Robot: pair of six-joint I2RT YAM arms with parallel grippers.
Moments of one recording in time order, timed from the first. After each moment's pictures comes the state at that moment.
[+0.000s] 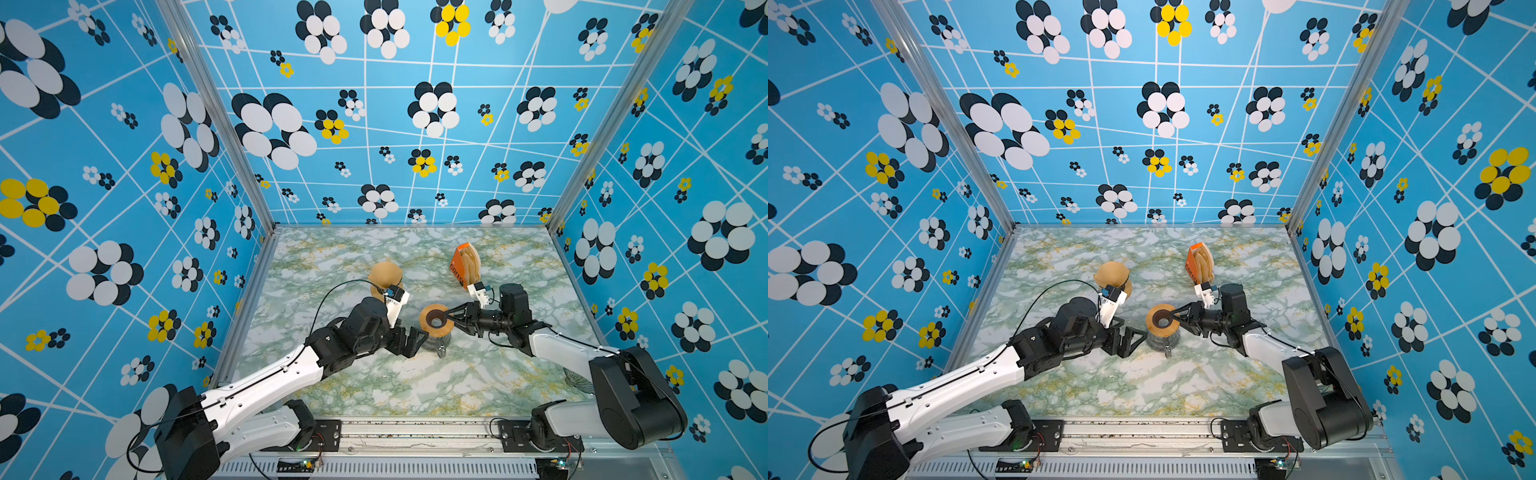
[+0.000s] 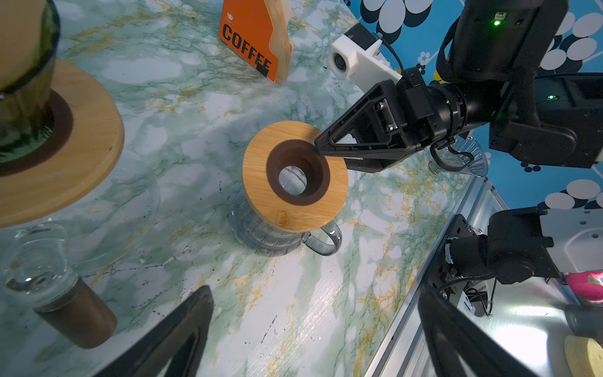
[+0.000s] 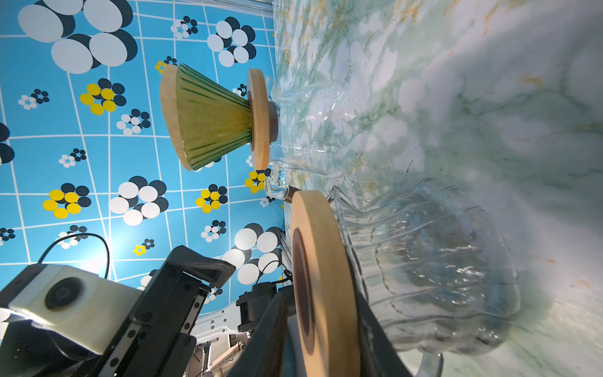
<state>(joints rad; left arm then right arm) -0.86 1.09 0.75 -0.23 0.17 -0.46 0.29 1.38 0.52 0.27 -0.87 0.96</state>
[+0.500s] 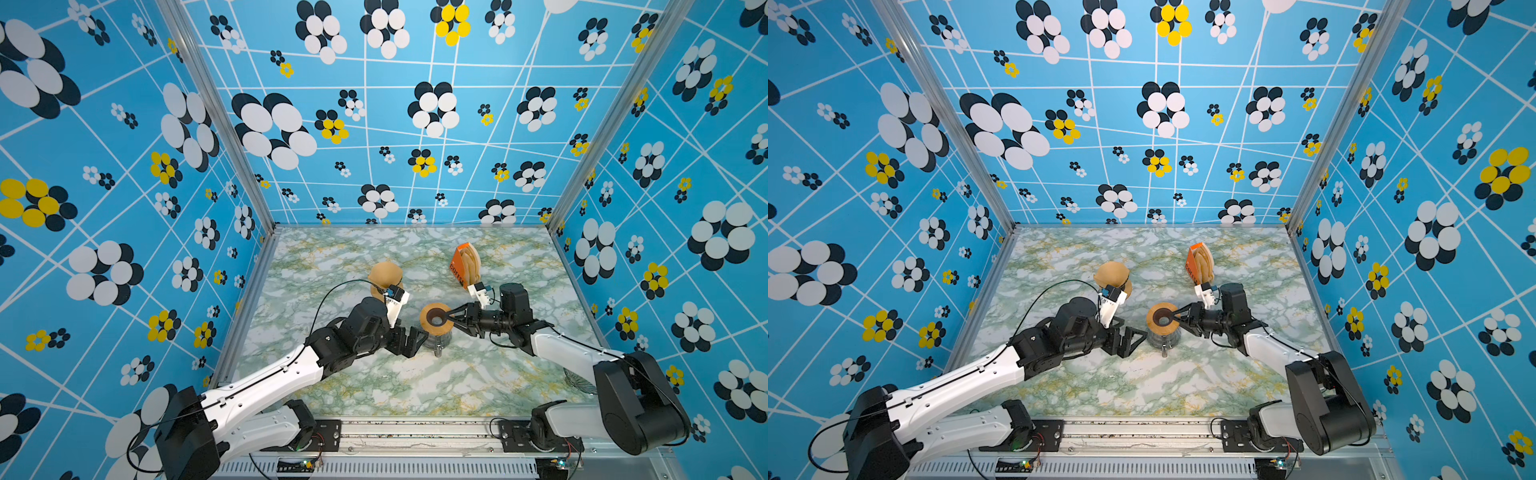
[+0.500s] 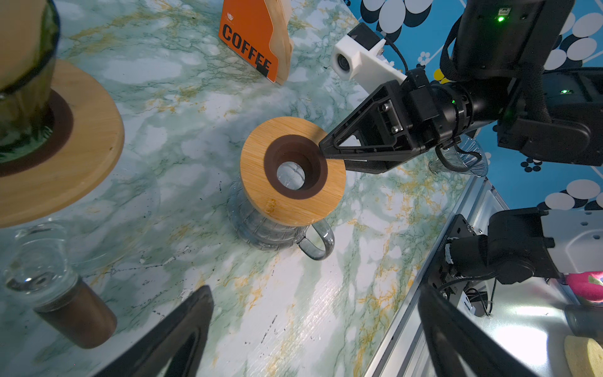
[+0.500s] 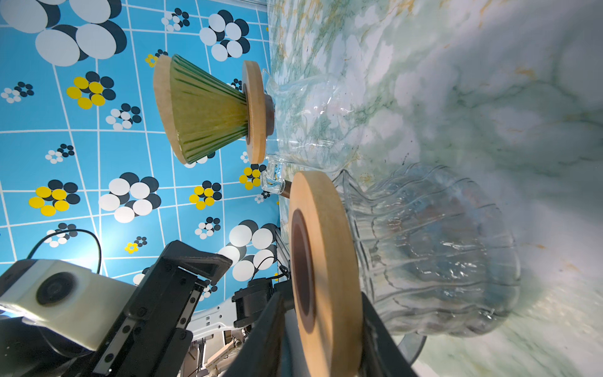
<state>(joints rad) -0.86 1.09 0.75 -0.23 0.17 -0.46 0.28 1.34 0.54 0.16 -0.86 0.91</state>
